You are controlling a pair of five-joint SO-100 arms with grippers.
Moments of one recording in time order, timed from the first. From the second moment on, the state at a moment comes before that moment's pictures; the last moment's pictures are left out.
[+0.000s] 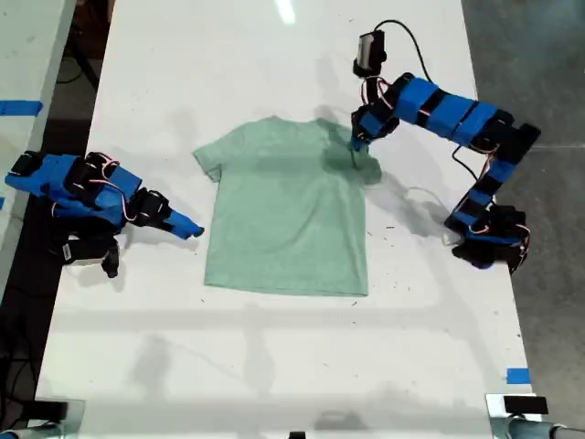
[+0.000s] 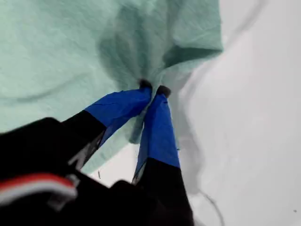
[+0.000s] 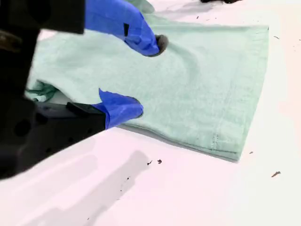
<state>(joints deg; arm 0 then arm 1) 7.7 205.8 181.1 63.9 -3.3 41.0 90.2 82.4 75.5 -52.5</state>
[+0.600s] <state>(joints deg) 7.7 205.8 181.1 63.9 -3.3 22.5 66.5 65.1 64.1 -50.4</state>
